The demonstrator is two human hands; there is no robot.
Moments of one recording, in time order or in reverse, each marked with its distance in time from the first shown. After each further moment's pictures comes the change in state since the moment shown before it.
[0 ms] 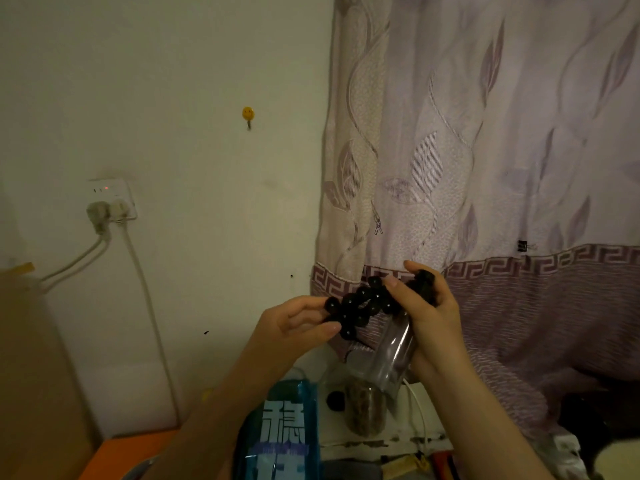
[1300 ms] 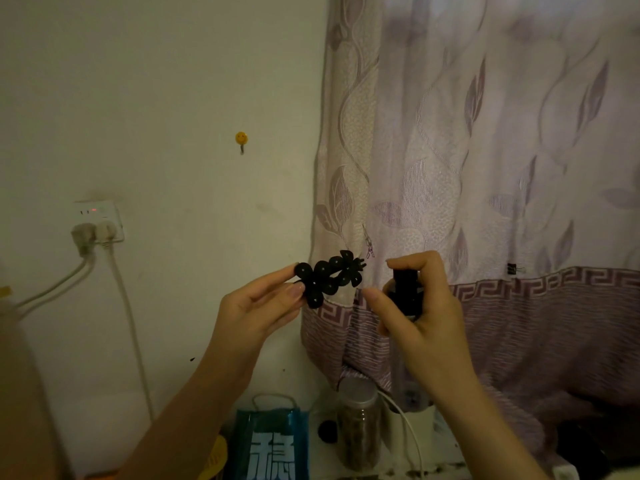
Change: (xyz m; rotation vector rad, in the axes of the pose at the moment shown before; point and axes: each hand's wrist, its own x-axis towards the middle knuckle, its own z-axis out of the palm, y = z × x) left_hand 0.024 0.037 -0.015 -0.293 0.199 0.106; right_hand -0.006 -0.041 0.019 -0.731 -0.252 -0.649
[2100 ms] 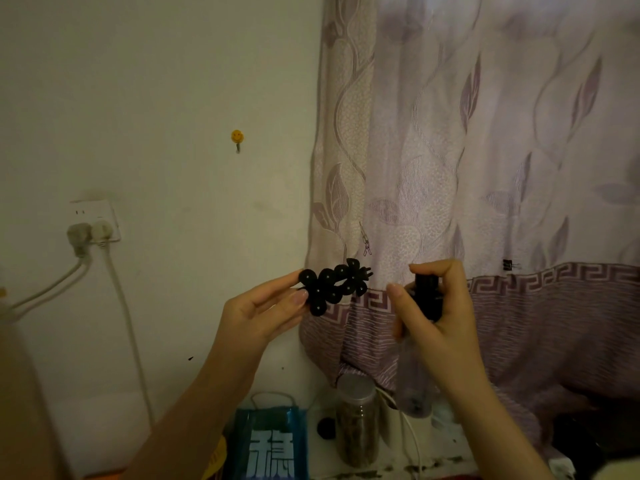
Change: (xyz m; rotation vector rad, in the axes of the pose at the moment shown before) left_hand -0.006 -0.003 0.004 0.006 -0.021 -0.022; right_hand -0.007 0.016 -0.011 0.156 0.098 0.097
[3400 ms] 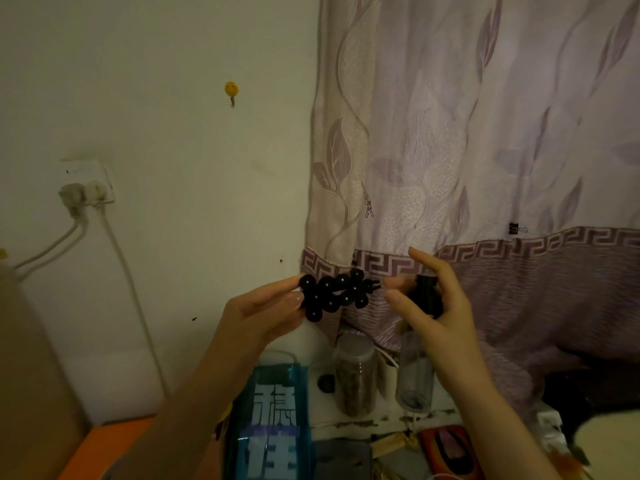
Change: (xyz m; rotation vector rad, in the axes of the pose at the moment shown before) left_hand -0.028 -0.038 -0.017 0.058 -0.084 -0.097; right_hand -0.036 0.029 -0.012 0.111 -0.043 0.308
